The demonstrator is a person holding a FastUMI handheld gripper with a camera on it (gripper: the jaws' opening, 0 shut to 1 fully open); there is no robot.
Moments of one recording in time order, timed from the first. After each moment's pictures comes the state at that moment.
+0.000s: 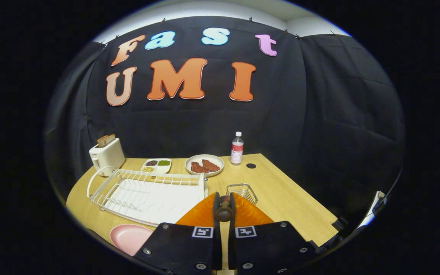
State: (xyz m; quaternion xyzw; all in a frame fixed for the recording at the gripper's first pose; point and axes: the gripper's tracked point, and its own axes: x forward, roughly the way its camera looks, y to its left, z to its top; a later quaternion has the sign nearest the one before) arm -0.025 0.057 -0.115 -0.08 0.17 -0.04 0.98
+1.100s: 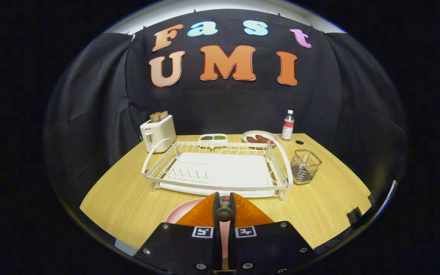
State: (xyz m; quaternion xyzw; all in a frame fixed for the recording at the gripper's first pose) arm -0.116 0.217 -0.206 -0.07 0.24 0.08 0.97
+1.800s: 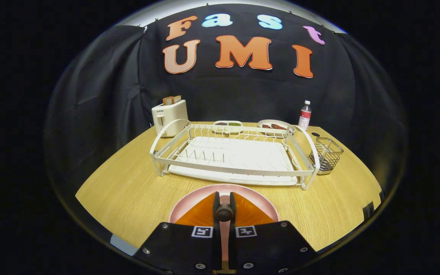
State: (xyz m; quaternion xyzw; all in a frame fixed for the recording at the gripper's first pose) arm -0.128 0.241 -0.261 -0.09 0.26 0.12 0.95
